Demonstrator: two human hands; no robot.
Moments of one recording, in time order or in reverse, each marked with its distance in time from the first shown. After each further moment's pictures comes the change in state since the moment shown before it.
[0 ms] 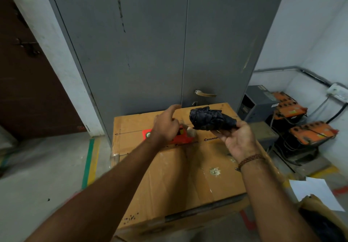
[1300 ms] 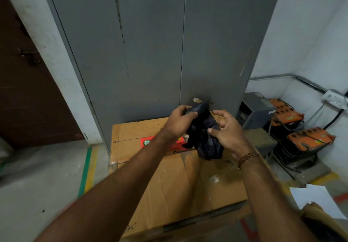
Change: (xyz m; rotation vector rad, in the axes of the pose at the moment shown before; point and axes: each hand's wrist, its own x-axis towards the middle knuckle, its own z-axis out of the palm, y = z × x) left_hand 0.010 0.063 0.005 -0.560 -0.076 -0.112; right_hand 0.007 -0.006 0.017 -0.969 -0.247 -0.401
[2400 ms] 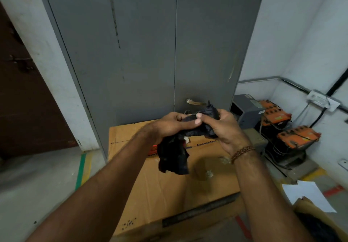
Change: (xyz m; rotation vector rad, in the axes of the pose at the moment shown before) left_hand -0.040 0.030 -0.029 0.075 -0.488 -0.097; right_hand -0.040 -0.045 0.004 0.296 0.056 0.043
